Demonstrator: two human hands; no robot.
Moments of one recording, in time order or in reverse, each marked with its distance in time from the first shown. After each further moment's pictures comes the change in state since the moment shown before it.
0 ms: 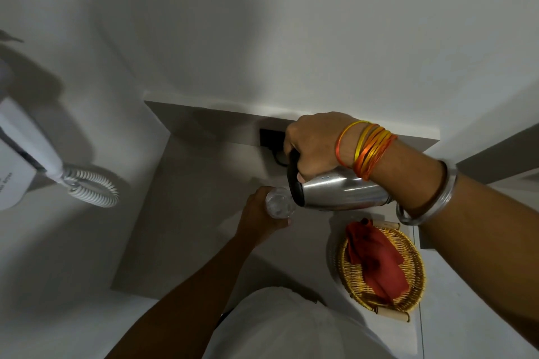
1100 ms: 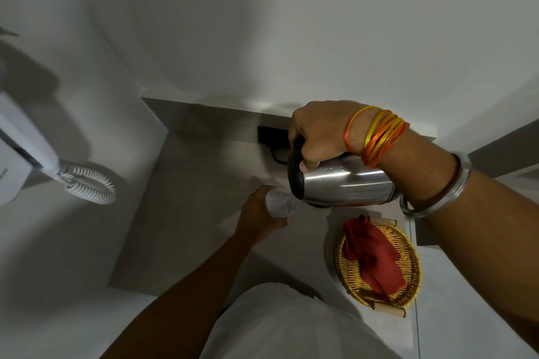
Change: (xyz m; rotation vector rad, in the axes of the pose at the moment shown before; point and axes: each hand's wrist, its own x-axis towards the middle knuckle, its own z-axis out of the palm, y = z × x) left_hand 0.000 0.001 0.006 0.117 -0.073 0.010; right_hand -0.007 0.009 -0.013 0.072 -0.026 0.043
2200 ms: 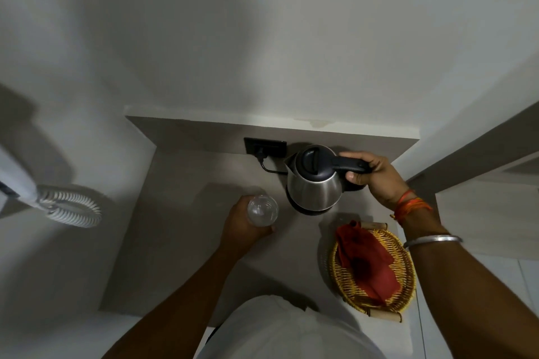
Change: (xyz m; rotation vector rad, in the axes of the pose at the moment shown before) left_hand -0.001 -0.004 -0.014 -0.118 0.090 -0.050; right_hand -0.005 0.166 0.208 1.461 0.591 0.073
